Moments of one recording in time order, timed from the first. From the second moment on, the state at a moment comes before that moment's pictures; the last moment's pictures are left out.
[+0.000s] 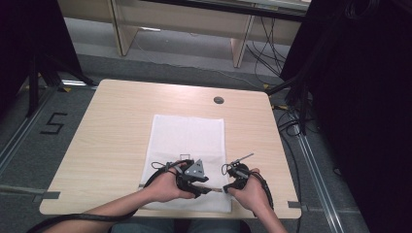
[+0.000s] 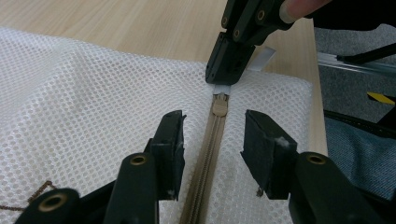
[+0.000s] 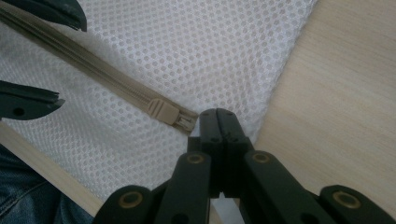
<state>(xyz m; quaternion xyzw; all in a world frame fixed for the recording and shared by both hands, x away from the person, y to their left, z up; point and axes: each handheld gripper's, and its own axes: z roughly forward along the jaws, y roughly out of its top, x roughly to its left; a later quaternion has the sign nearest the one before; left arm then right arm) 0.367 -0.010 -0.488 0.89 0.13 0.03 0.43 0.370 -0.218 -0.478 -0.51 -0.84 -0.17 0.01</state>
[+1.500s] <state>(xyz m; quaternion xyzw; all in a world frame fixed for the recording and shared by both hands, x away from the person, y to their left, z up) 0.372 -0.048 -0.507 0.91 0.10 0.02 0.40 0.371 -0.220 -0.479 -0.52 -0.84 -0.17 0.02</state>
